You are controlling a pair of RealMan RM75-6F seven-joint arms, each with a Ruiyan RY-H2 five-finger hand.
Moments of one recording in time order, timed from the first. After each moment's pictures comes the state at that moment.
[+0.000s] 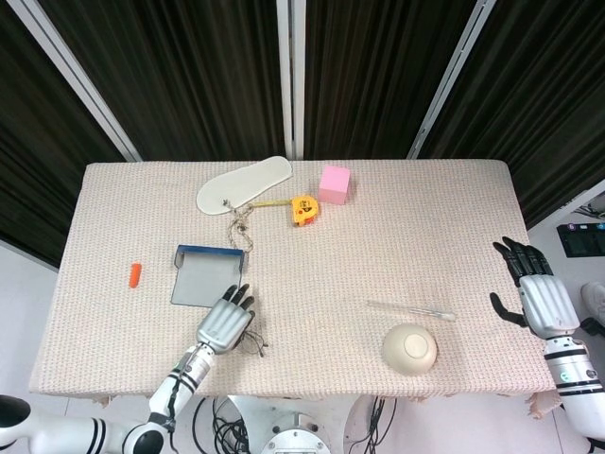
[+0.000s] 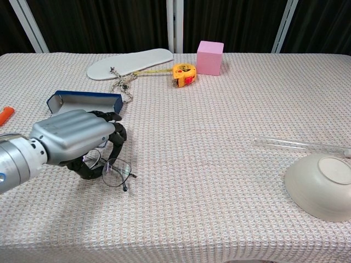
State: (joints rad) left arm -0.65 -1.66 0.03 -1.68 1.06 1.11 0.82; right arm 0.24 -1.09 0.09 -1.58 -1.44 1.29 0.14
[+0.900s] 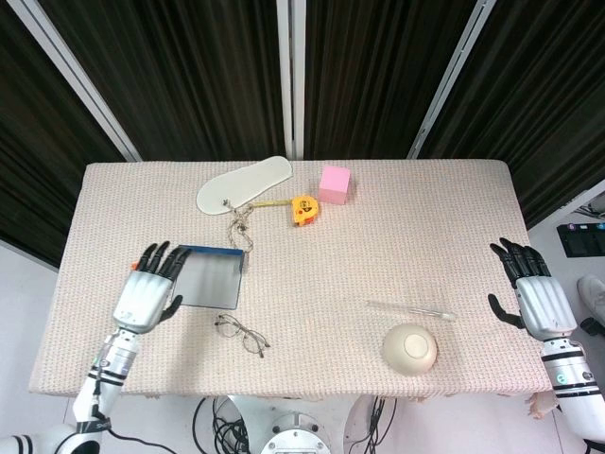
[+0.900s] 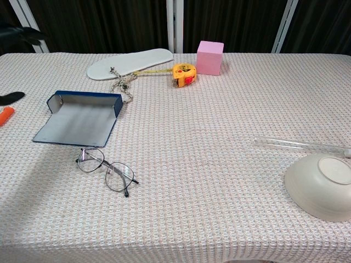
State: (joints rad) left arm -0.48 -1.33 0.03 -1.73 1.33 1.42 0.45; right arm 0.23 -1.10 0.09 -1.60 -1.45 1.31 0.07
